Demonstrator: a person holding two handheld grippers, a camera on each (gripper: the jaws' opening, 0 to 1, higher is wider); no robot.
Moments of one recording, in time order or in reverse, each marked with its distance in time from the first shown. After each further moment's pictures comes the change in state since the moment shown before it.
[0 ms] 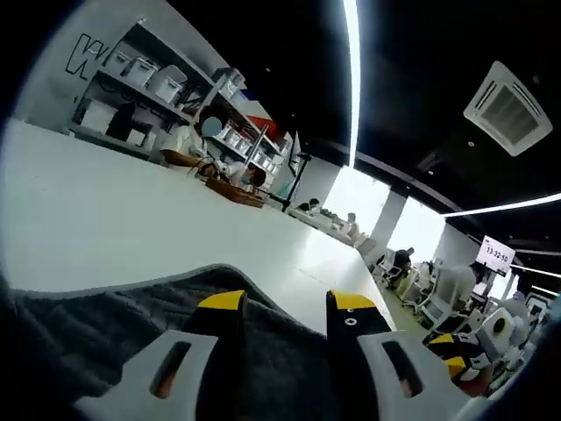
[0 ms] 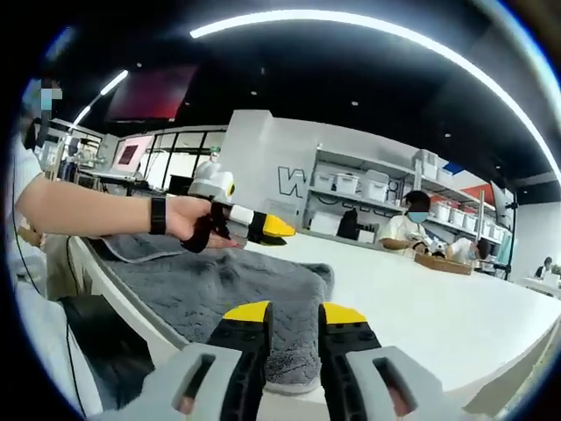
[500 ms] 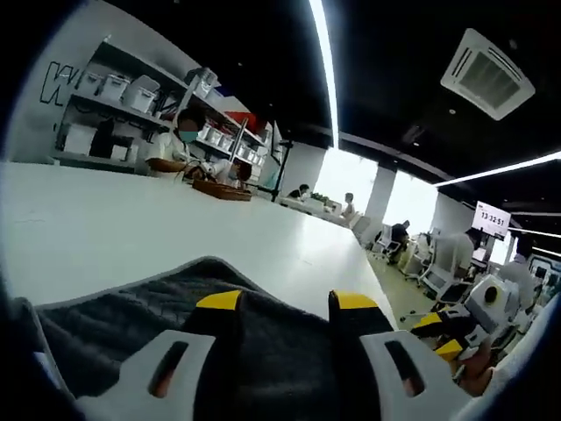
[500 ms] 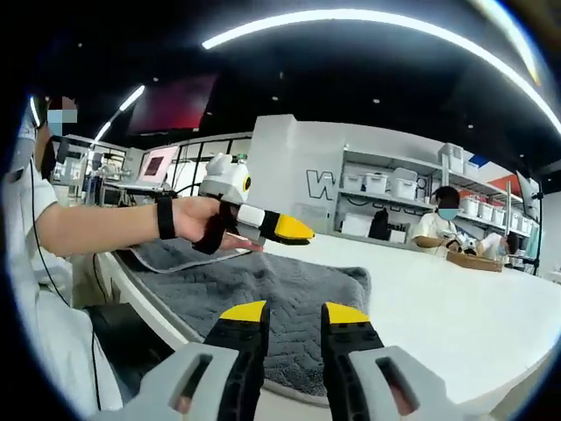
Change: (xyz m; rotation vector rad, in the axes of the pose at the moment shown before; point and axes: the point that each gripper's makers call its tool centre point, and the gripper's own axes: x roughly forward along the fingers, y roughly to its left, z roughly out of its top) left arm -0.037 -0.039 -0.010 0.121 0.039 -0.039; right arm 0.004 0.023 0.009 0.036 -0.053 0.132
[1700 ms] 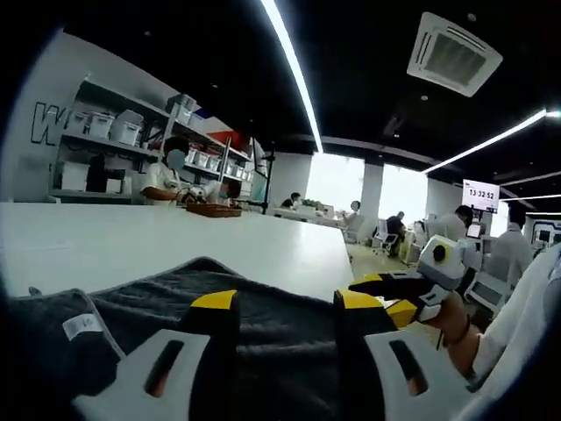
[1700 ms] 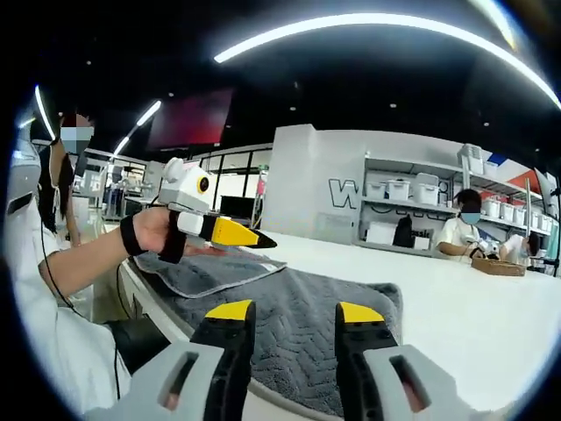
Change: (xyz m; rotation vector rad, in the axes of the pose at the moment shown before) left arm -0.104 -0.041 -0.009 0.133 -0.072 0.002; right arm 0.009 0.036 0.022 0.009 -0.013 0.117
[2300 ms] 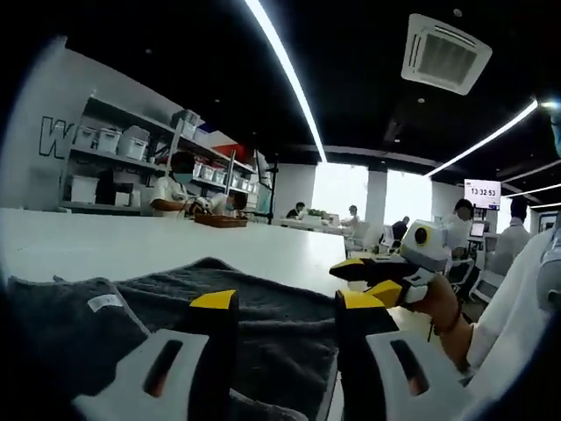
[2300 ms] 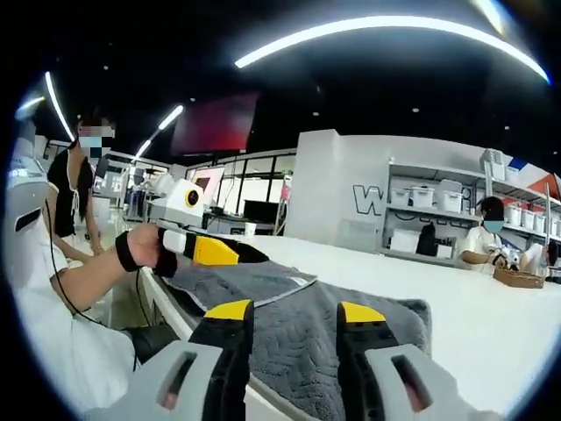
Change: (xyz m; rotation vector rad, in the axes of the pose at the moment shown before) left arm -0.054 -0.020 -0.004 0.027 -0.067 0.040; right arm 0.010 0.037 0.023 -0.022 -0.020 0.121
